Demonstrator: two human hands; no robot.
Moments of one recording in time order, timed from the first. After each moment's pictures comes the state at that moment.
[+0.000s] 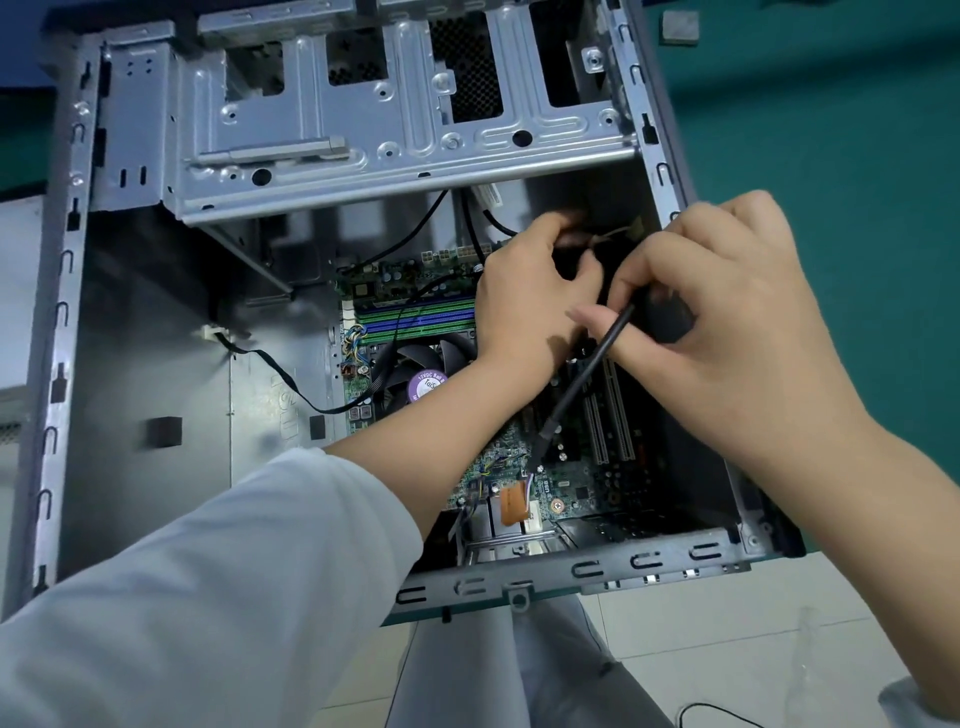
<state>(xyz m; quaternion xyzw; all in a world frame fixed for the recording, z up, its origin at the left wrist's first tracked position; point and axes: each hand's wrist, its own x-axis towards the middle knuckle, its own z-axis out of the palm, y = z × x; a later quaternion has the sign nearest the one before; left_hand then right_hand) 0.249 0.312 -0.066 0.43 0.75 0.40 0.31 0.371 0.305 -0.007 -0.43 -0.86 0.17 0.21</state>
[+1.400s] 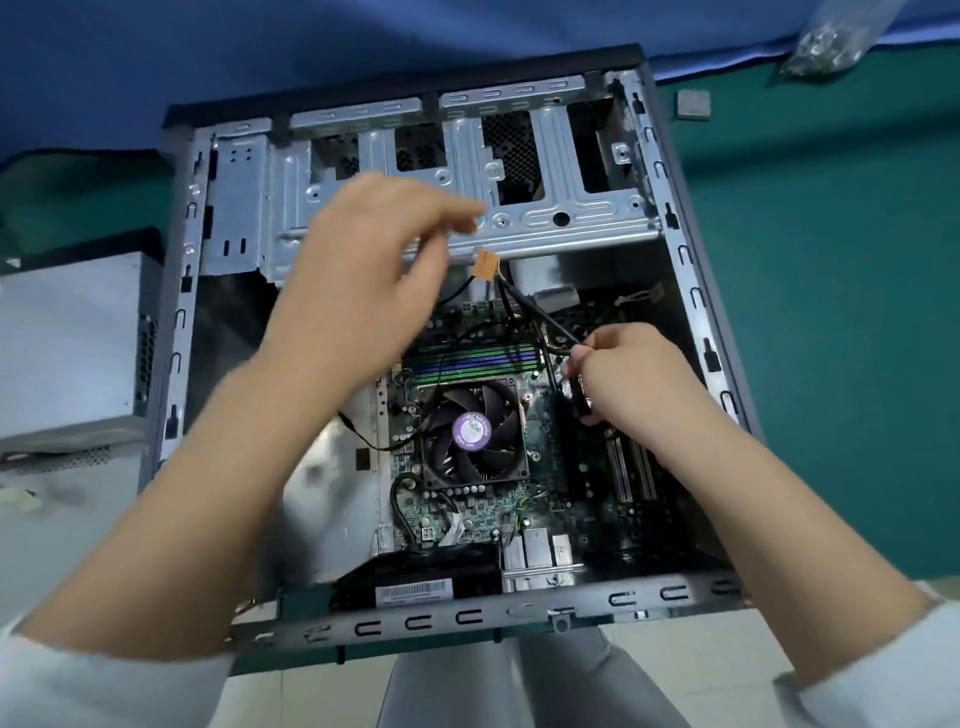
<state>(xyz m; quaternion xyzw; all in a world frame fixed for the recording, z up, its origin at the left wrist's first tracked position) 0.117 0.279 0.023 0.70 0.65 0.28 0.07 0.308 0.314 -0.023 -0.65 -0.60 0.47 0.05</state>
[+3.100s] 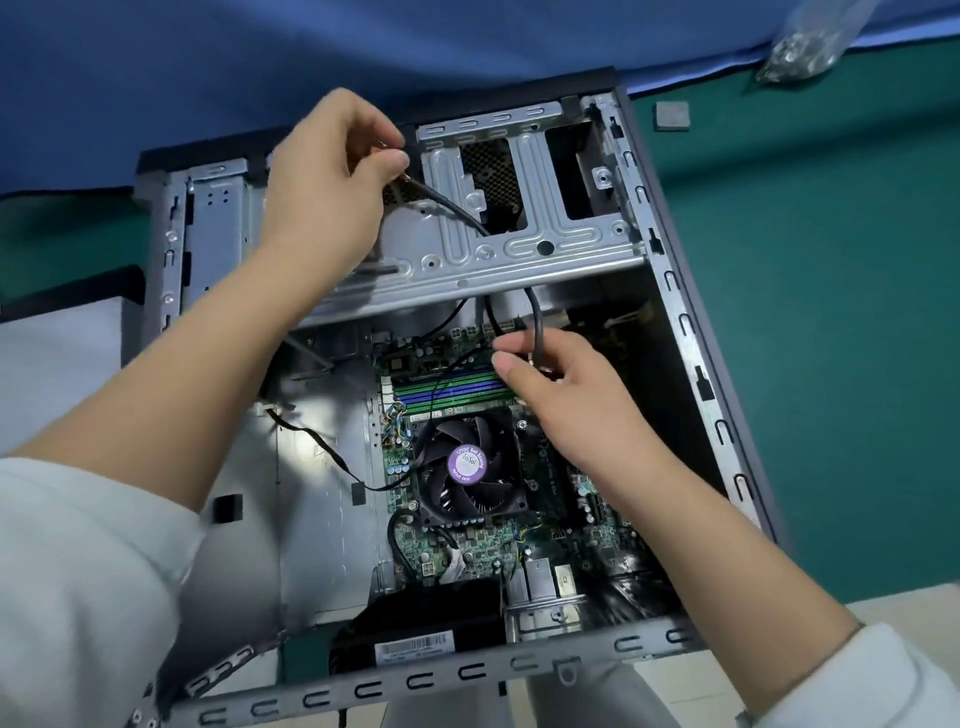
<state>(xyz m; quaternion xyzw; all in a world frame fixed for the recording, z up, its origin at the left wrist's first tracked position) 0.080 0.360 0.009 0.52 0.76 0.36 0.17 0.288 0.302 -0.033 -0.55 -0.56 0.59 0.20</state>
